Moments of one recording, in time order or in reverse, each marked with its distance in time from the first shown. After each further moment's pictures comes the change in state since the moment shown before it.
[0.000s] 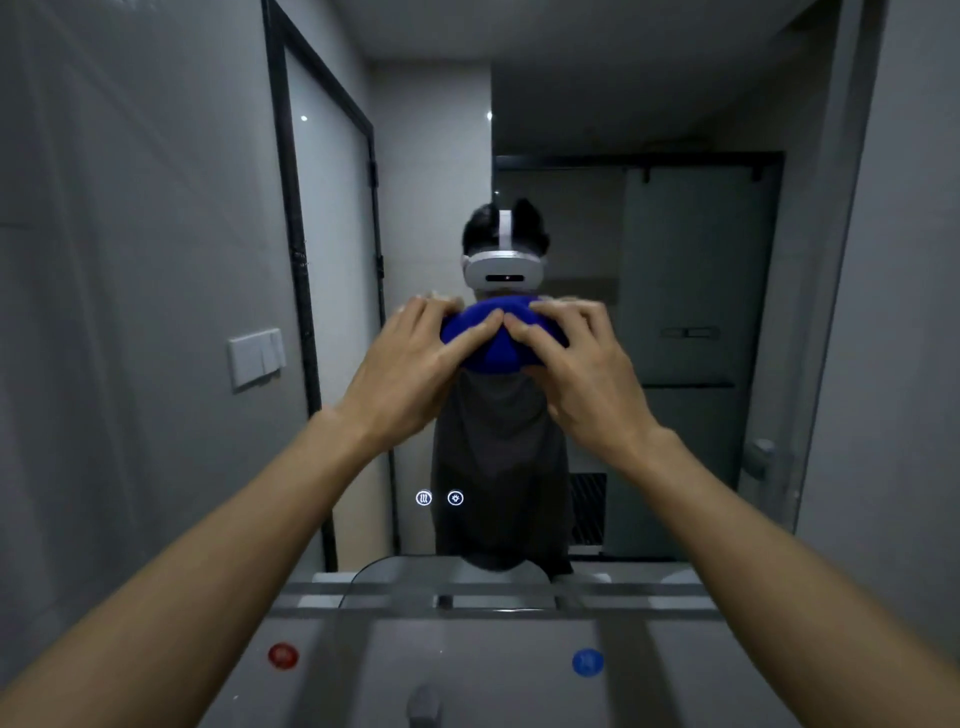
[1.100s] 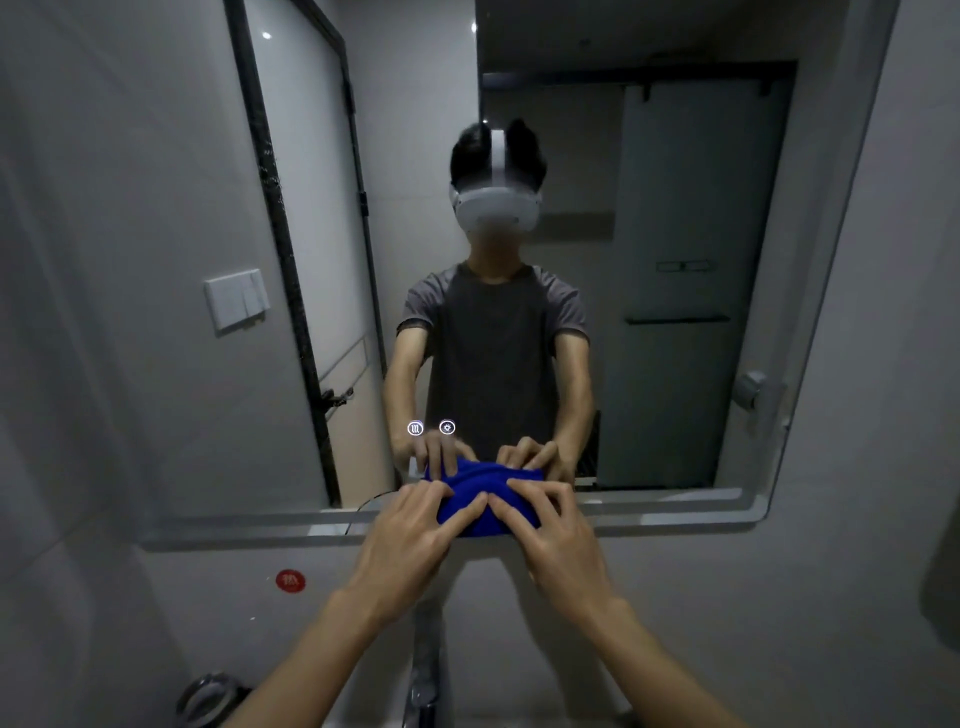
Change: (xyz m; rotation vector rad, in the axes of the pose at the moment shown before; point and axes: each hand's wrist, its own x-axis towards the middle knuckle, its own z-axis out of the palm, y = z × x) left_hand -0.195 0.106 0.087 -0.237 -0.178 0.018; right_hand -0.220 -0.077 0.077 0.196 -0.301 0.111
